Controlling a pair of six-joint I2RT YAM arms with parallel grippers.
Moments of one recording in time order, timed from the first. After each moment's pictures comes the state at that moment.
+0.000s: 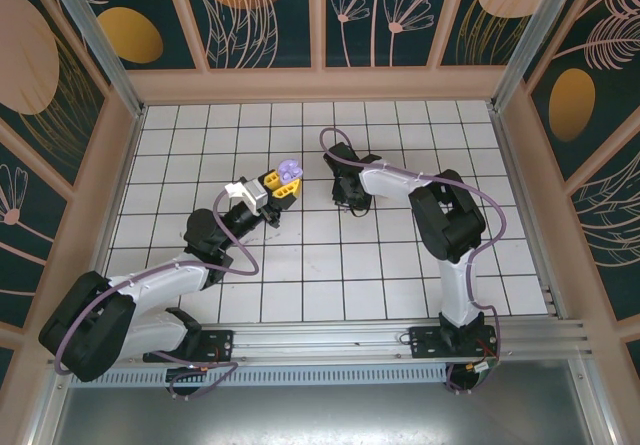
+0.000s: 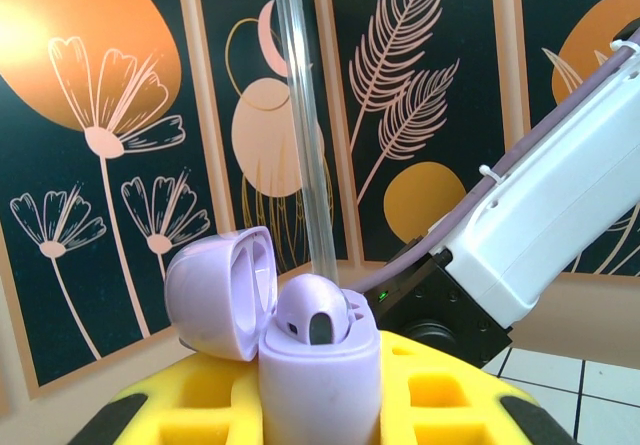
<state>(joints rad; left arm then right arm) -0.61 1.22 0.40 1.19 0.36 -0.01 0.63 2.04 1.40 -0.64 0.13 0.79</state>
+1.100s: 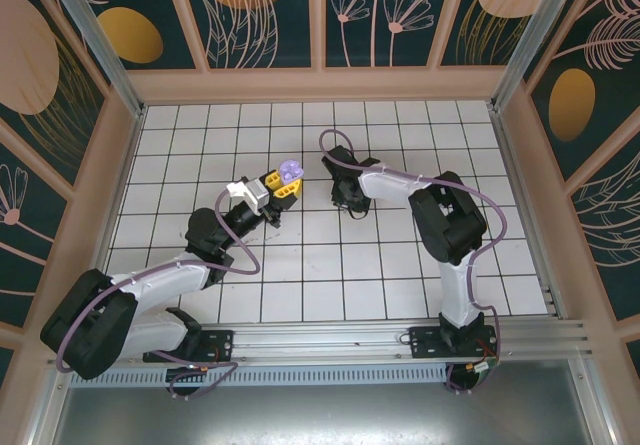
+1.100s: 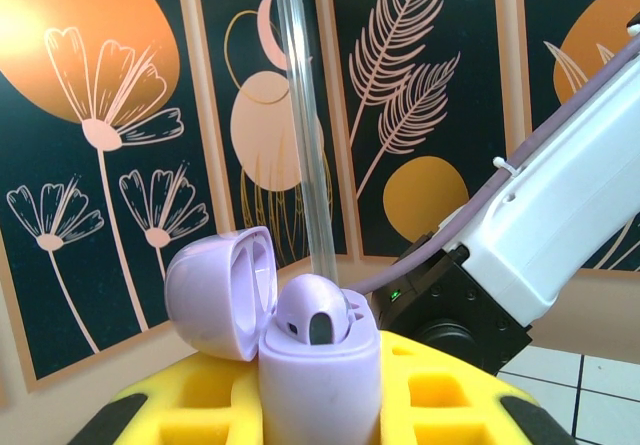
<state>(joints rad) -0.61 1.23 0.41 1.19 0.36 -0.01 0.65 2.02 1.37 -0.60 0.16 0.86</state>
